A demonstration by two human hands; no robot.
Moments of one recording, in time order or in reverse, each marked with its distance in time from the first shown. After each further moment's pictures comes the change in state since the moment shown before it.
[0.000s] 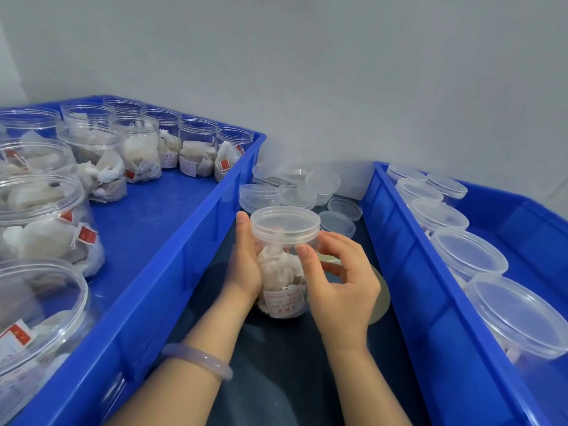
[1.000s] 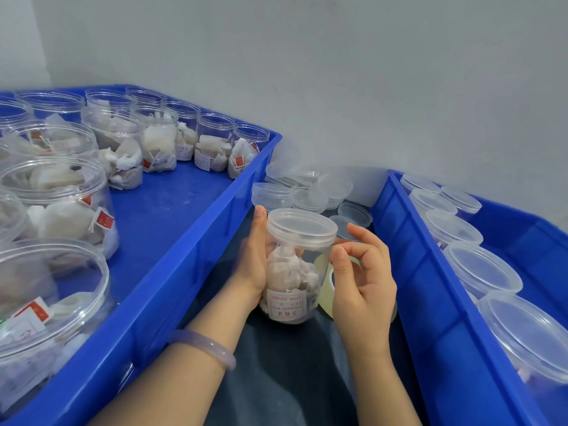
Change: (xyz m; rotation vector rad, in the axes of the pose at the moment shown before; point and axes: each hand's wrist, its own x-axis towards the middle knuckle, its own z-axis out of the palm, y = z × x) left_hand 0.004 0.002 -0.006 0.039 0.042 -0.024; right_hand 0.007 -0.001 -0.013 0.069 -0.160 0.097
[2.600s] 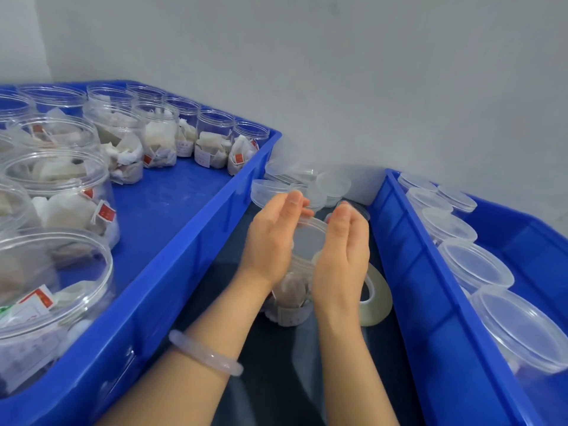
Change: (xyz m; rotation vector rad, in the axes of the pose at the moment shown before) left_hand -0.030 0.034 0.029 0.341 0.025 0.427; right_hand 0.012 -0.020 0.033 0.101 0.088 0.206
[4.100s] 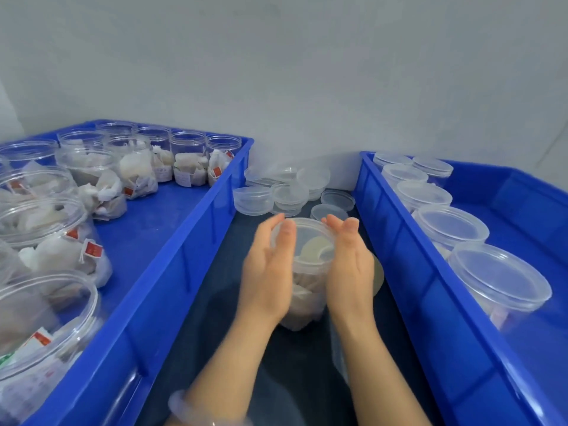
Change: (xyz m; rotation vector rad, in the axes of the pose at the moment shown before) left_hand -0.039 0.007 0.014 0.101 0.002 -0.187; right_hand -0.011 0.003 -0.036 0.059 0.005 0.155
